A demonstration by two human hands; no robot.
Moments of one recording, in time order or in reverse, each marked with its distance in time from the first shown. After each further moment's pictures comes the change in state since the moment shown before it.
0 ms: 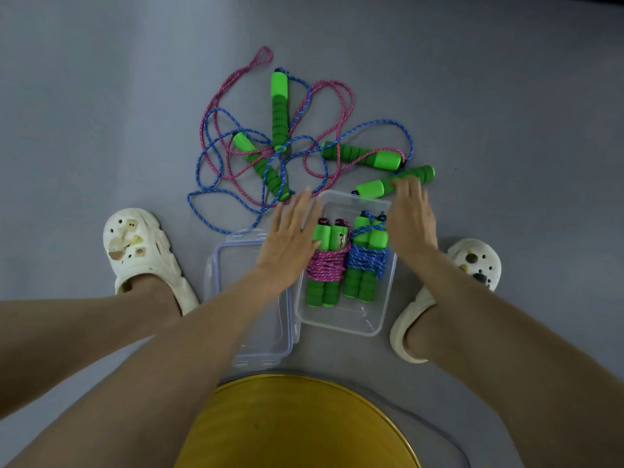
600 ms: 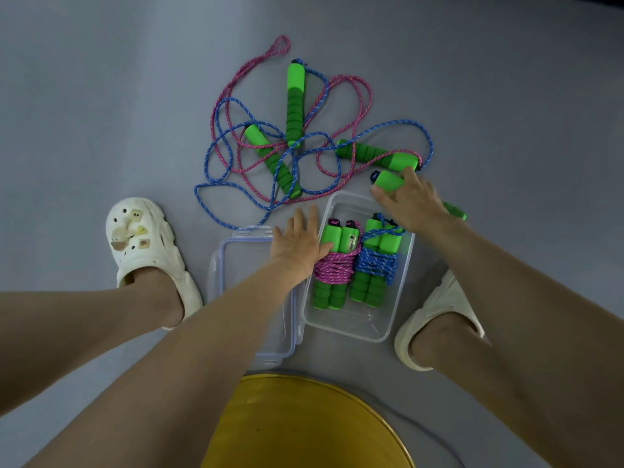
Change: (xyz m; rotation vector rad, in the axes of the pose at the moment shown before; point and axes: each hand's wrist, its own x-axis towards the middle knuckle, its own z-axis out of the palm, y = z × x) left_hand 0.017 -0.002 0.013 -0.220 -0.347 -0.242; right_hand 0.051 -0.010 -0.003 -0.246 -0.518 -0.042
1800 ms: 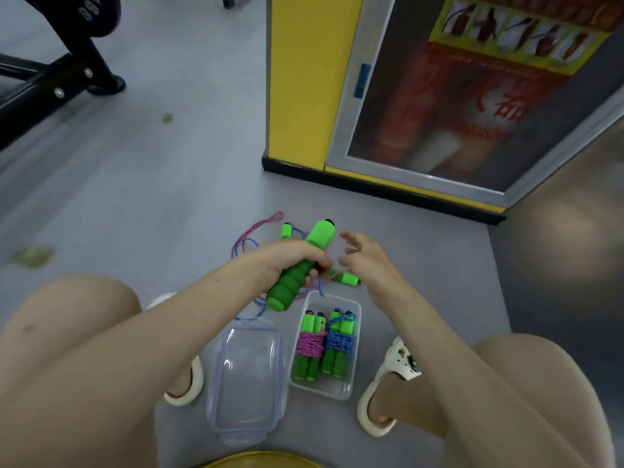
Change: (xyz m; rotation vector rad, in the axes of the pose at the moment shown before) left_hand -0.244 0.005 -0.241 -1.401 -0.202 0.139; right_hand -0.241 -0.142 -0.161 1.021 0.353 -0.075
